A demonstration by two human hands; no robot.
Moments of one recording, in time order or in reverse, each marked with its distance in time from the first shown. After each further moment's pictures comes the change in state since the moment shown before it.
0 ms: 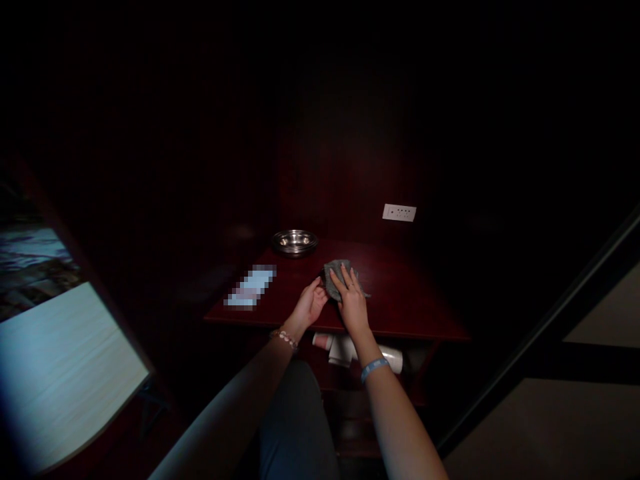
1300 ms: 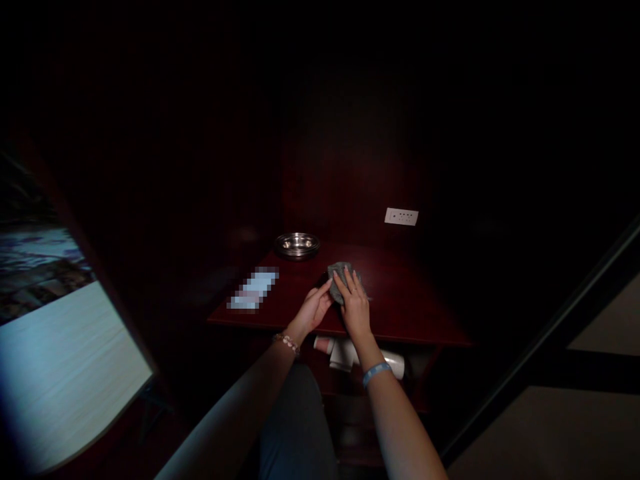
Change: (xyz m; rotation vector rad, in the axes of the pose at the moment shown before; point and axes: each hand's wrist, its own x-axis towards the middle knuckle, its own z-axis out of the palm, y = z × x) left_hand -0.008 -0.002 0.006 0.044 -0.115 0.004; right_hand -0.002 -0.003 -0.003 -0.047 0.060 -0.017
